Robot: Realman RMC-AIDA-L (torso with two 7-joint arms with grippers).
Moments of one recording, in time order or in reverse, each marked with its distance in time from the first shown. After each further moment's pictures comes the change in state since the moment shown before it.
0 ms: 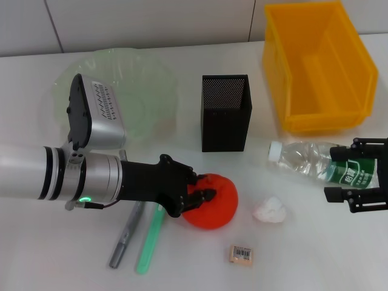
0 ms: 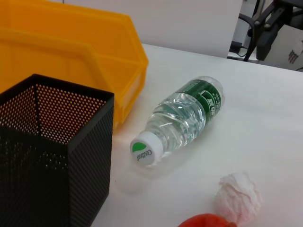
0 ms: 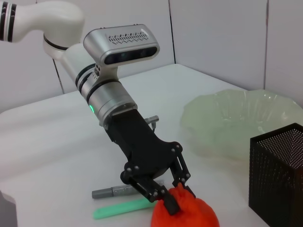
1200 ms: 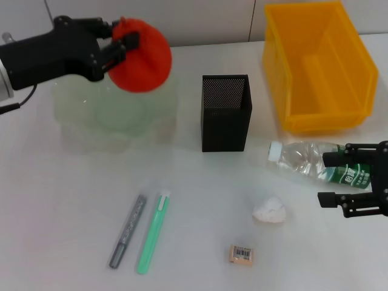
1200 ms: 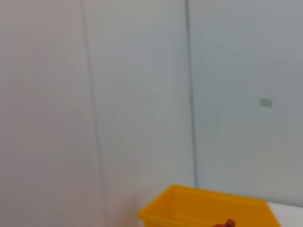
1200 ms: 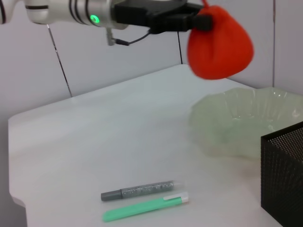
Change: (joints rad) left arm 0.158 0.012 -0.439 0.411 -0.070 0.175 -0.049; right arm 0.011 0.001 -0.010 0.047 -0.003 0.000 -0.008
